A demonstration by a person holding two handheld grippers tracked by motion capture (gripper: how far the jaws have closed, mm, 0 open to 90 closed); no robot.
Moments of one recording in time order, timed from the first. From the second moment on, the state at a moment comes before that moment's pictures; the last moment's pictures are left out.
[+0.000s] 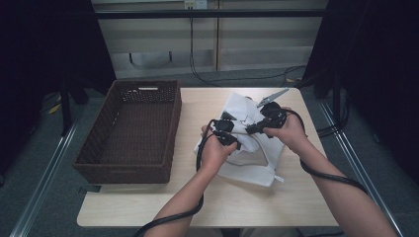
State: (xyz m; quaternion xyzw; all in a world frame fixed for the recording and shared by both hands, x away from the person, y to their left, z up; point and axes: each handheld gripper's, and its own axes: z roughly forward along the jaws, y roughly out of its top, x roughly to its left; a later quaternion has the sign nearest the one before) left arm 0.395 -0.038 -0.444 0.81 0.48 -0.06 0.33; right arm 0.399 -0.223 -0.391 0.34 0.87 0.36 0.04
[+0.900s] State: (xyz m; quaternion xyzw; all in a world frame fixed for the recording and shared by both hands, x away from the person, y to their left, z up) left arm 0.400 -0.034 -0.446 0.81 0.48 -0.03 0.34; right arm 0.399 -0.225 -0.390 0.34 0.87 0.36 0.04
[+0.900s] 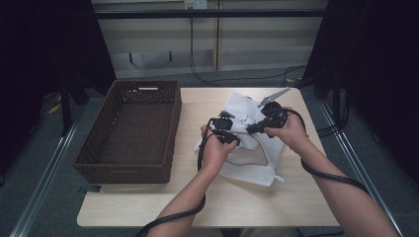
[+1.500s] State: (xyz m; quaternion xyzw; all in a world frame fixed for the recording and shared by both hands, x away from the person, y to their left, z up) left arm 0.396 -0.019 -0.443 0.83 0.46 -0.05 0.32; right arm 0.399 -0.225 -0.391 0.34 0.87 0.36 0.04
